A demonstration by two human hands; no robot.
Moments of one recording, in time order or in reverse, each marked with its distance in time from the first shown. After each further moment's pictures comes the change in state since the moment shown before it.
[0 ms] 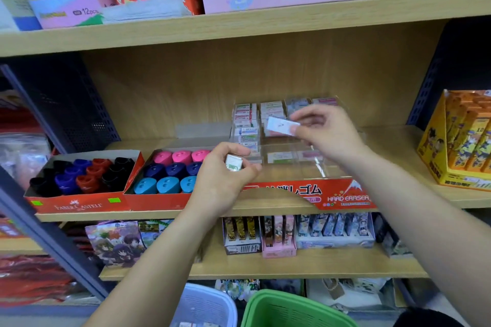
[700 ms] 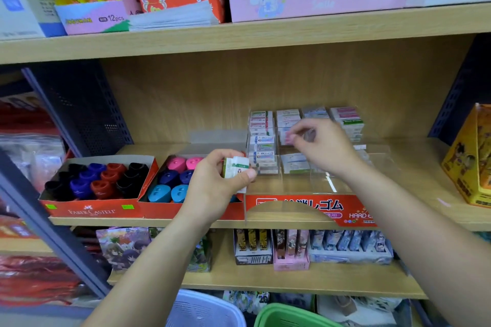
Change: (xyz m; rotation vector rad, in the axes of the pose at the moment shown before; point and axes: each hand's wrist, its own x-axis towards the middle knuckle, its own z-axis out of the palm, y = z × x) left_hand 0.011 -0.010 -0.036 -0.087 0.026 -0.033; right_hand 0.032 0.015 0.032 -0.449 -0.071 -0.209
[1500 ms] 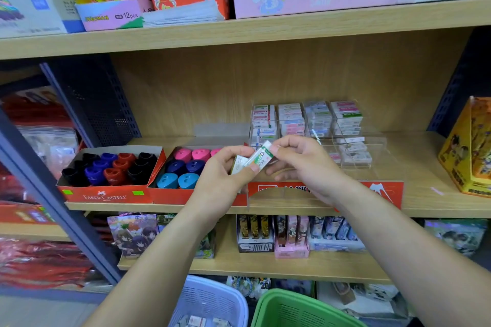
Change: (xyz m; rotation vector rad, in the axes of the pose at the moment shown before) left_hand -0.027 0.006 0.003 -0.086 -0.094 -0.036; right_hand -0.059 -0.047 0.021 0.844 -0.274 0.281
